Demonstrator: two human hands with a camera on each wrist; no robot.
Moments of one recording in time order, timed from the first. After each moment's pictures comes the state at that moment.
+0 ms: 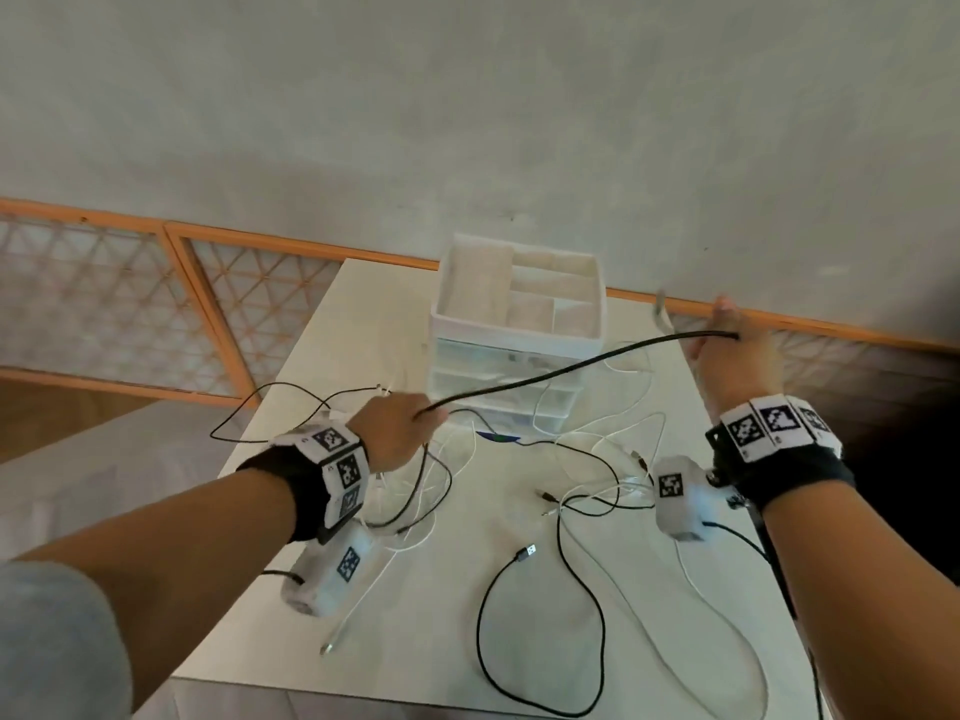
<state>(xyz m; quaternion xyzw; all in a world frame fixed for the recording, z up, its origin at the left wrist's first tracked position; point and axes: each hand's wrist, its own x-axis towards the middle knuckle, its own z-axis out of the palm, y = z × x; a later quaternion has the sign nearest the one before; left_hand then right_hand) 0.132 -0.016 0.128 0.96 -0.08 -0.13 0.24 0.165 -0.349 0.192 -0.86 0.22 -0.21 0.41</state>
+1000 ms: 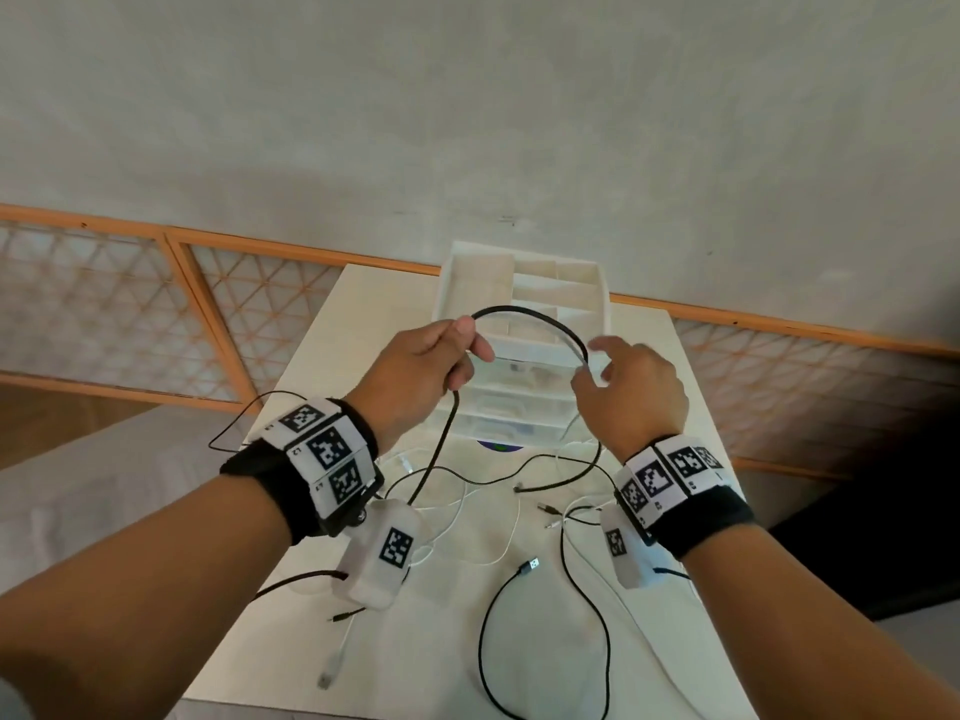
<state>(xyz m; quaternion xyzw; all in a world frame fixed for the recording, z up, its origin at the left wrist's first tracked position) 0.139 -0.037 0.182 0.76 -0.10 -0.01 0.64 0.146 -0.263 0.168 -0.96 0.05 -0.18 0.21</state>
